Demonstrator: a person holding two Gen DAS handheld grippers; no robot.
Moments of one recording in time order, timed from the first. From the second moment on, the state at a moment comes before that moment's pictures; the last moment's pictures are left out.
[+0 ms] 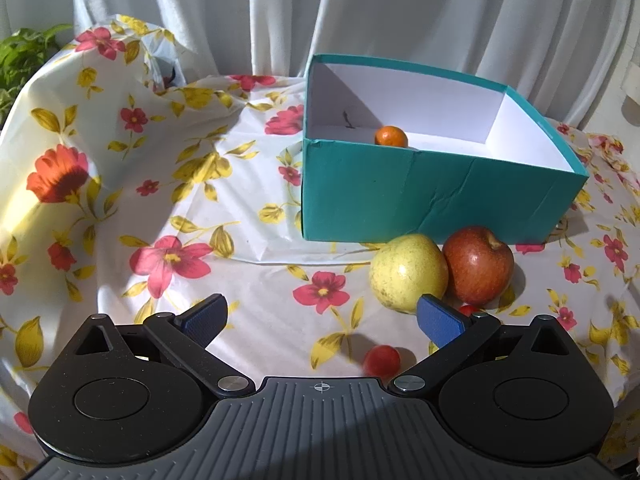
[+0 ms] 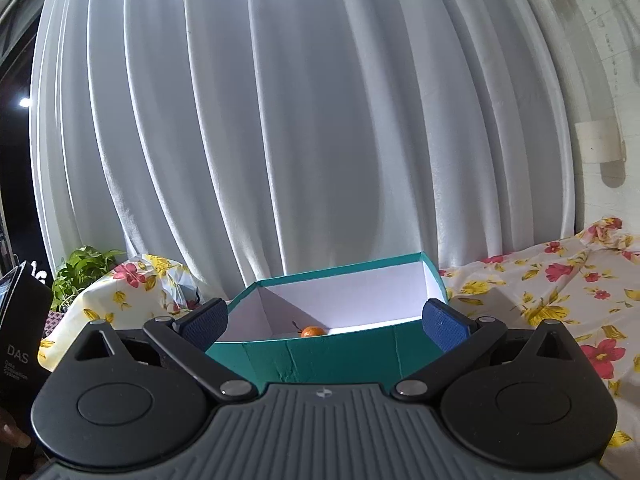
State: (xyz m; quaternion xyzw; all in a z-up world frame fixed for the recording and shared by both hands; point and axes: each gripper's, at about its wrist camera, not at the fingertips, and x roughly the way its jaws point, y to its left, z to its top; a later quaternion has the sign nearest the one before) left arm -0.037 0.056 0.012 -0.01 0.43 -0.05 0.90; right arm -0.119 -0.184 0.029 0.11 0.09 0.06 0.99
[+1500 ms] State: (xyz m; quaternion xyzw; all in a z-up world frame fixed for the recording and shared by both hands) left arm -0.049 0.014 -0.052 0.09 0.44 -0.14 0.88; right arm -0.136 -0.174 0.000 0.08 0.17 0.00 0.98
